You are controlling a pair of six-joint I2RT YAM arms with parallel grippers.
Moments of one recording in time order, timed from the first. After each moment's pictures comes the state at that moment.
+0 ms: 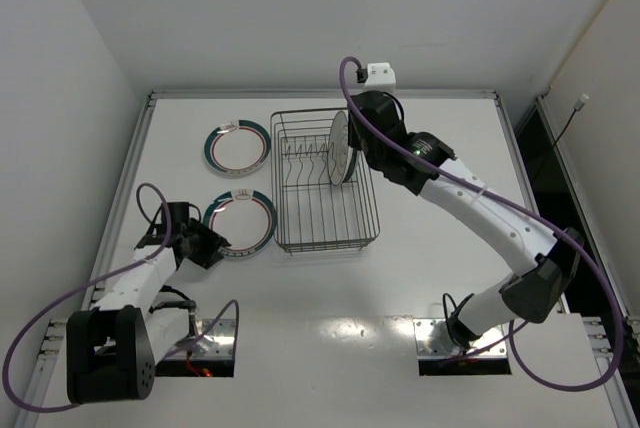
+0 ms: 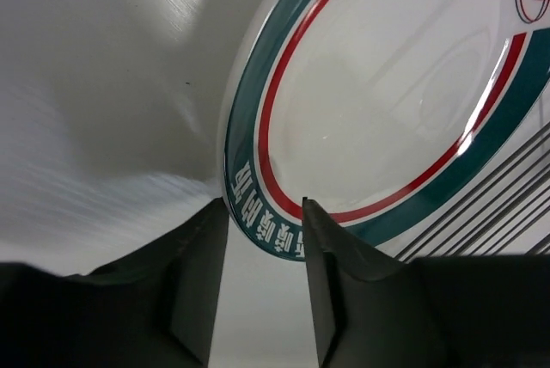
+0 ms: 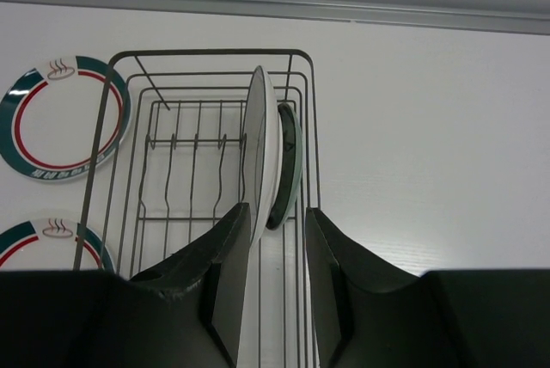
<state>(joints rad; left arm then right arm) 0.09 1.00 0.39 -0.44 0.15 -0.98 0.75 1.50 1.52 -0.50 0.65 0.31</state>
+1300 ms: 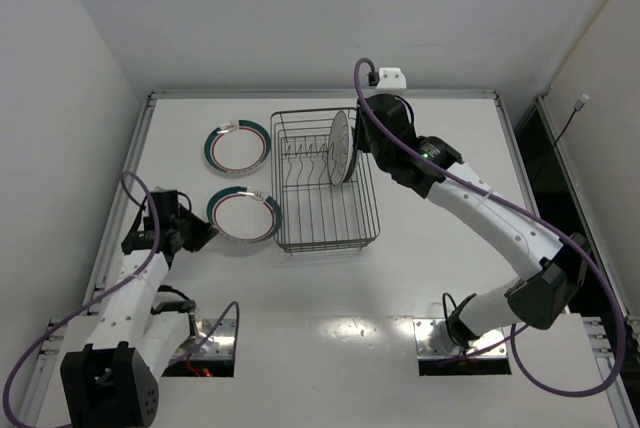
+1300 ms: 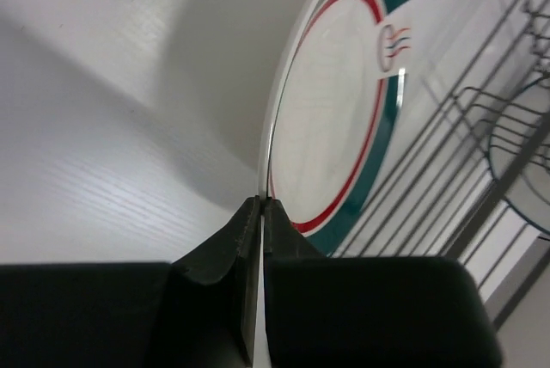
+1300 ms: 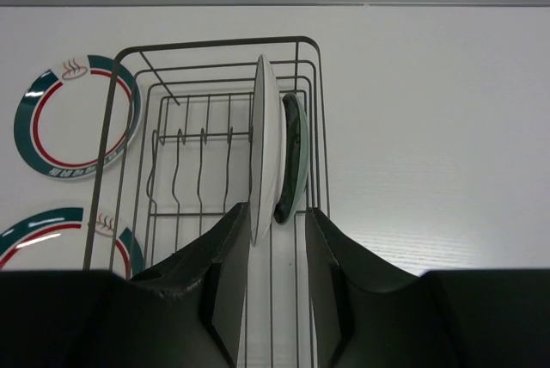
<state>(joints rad) 0.10 0.86 0.56 -0.57 0.11 -0.90 0.70 1.45 1.43 -0.45 0.57 0.36</state>
